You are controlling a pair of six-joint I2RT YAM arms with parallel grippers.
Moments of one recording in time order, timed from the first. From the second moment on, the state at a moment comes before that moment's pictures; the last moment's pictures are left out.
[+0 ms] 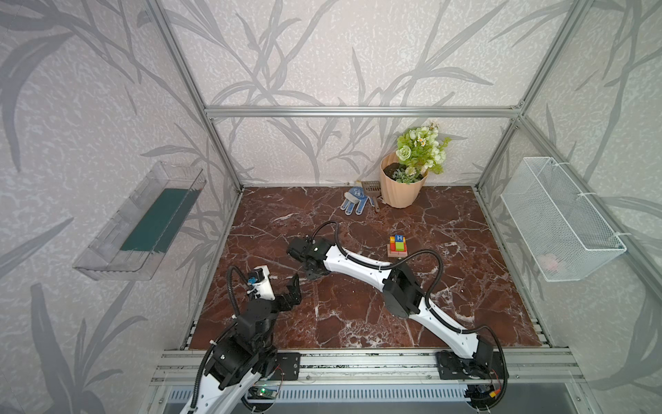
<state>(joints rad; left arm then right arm) -0.56 0.03 0.28 -0.57 -0.41 -0.49 1.06 2.65 2.47 -1.12 0.25 0.64</state>
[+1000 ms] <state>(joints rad) -0.56 0.03 0.28 -0.56 -0.40 -0.49 1.06 1.97 1.66 -0.80 0.26 0.61</state>
